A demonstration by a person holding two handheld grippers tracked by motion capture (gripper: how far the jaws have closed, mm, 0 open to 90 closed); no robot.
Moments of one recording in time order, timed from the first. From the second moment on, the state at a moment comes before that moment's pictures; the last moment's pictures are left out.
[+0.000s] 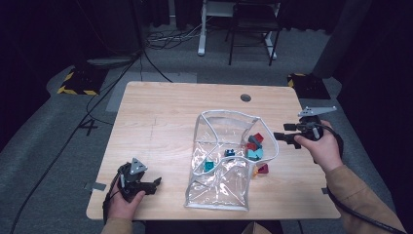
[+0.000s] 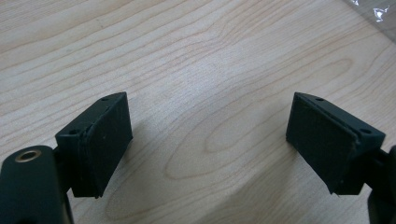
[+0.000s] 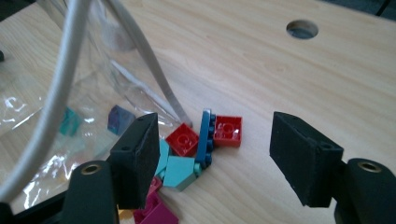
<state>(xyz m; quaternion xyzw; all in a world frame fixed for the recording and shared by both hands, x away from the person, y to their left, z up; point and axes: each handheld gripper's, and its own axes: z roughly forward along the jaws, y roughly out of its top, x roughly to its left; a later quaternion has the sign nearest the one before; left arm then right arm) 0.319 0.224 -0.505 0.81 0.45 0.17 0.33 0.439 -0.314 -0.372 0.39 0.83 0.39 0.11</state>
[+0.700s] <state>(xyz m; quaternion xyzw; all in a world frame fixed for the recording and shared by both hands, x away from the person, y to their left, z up) 0.319 0.224 -0.505 0.81 0.45 0.17 0.33 0.408 -0.298 -0.449 0.38 0.85 0.36 0.06</state>
